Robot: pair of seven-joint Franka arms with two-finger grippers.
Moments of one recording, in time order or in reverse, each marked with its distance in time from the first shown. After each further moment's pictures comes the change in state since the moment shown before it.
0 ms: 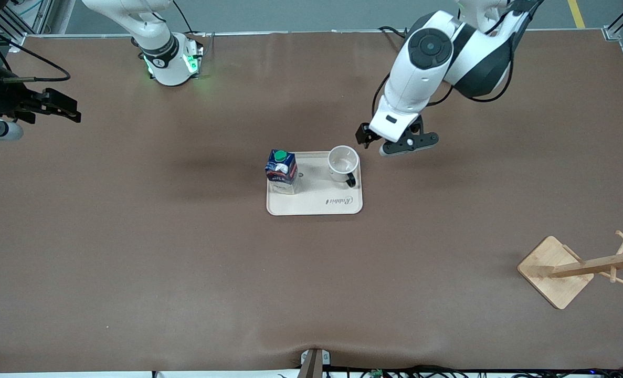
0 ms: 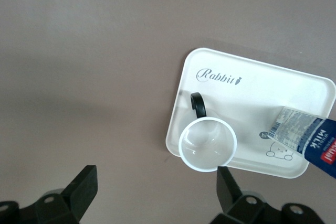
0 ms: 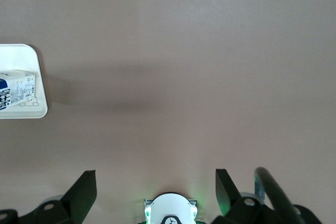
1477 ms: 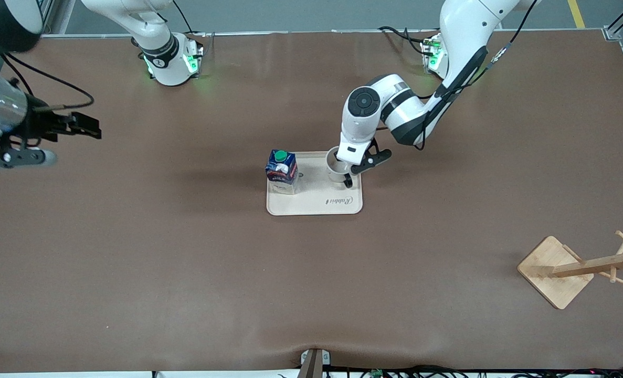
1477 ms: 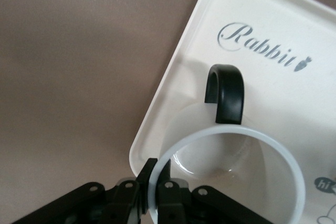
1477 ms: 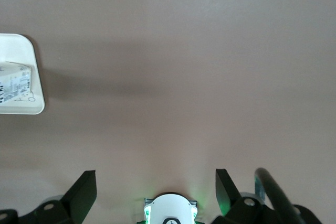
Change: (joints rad) left arm -0.127 0.360 -0.002 -0.066 0.326 0.284 -0.518; right arm 0.046 0.135 0.002 0.033 0.002 0.015 -0.002
